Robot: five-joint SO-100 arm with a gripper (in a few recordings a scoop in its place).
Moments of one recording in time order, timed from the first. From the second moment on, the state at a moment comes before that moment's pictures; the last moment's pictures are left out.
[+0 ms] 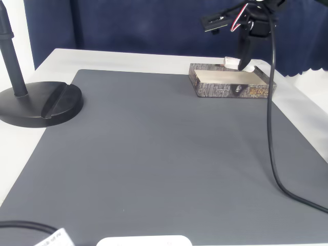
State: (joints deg) arm 72.2 51.4 38.1 98.3 70.8
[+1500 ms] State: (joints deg) arm 72.0 36.7 28.2 89.8 81.1
